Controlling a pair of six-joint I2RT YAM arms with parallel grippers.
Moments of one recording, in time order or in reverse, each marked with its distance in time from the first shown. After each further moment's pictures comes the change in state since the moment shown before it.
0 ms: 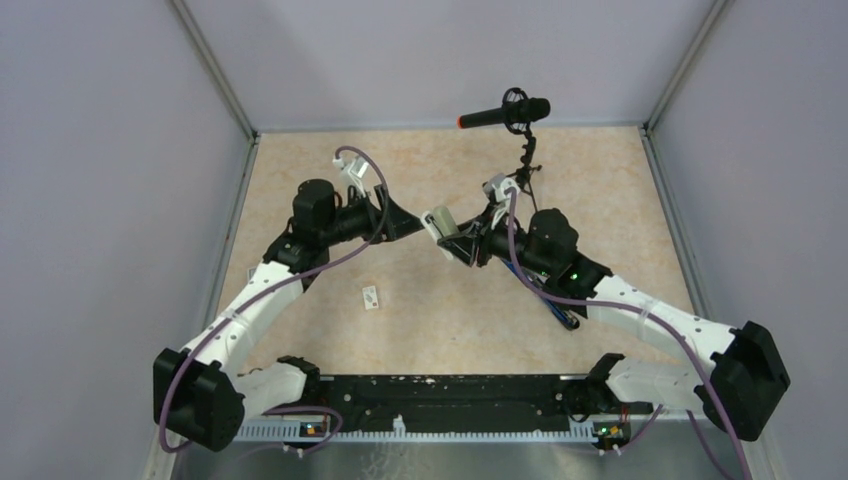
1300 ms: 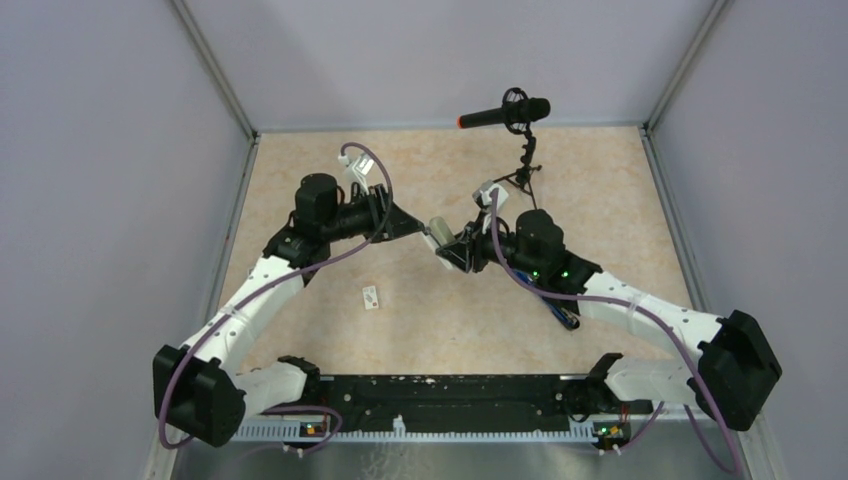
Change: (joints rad) left arm -0.007 0.028 0.068 -0.090 0.046 0.023; right arm 0.008 0.059 0.000 -0.071 0.010 0.008
